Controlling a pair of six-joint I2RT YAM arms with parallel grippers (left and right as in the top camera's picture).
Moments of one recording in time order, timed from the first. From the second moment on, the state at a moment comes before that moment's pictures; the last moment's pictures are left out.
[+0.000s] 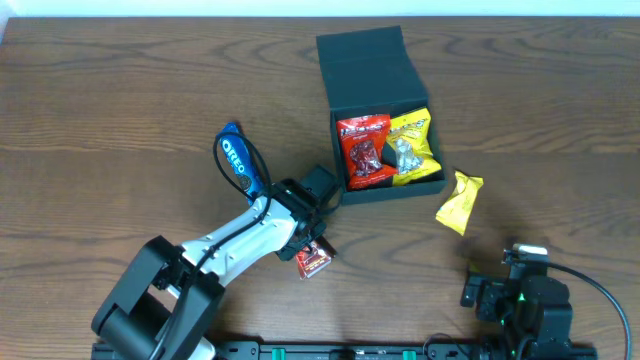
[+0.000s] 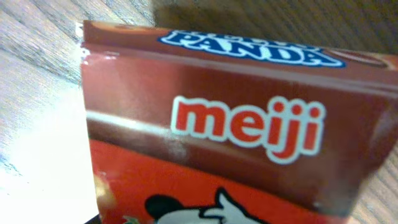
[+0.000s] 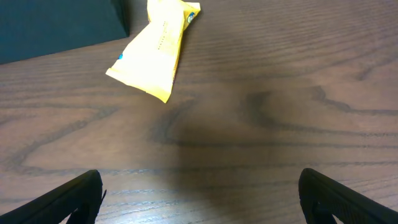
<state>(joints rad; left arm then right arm) -0.67 1.67 0.89 -0.71 -0.03 -1.35 0.03 0.11 0.36 -1.03 0.10 0.12</state>
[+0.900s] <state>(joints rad) -0.67 1.62 0.89 -0.71 -0.05 -1.29 0.03 0.11 0.36 -1.03 0.10 0.12</state>
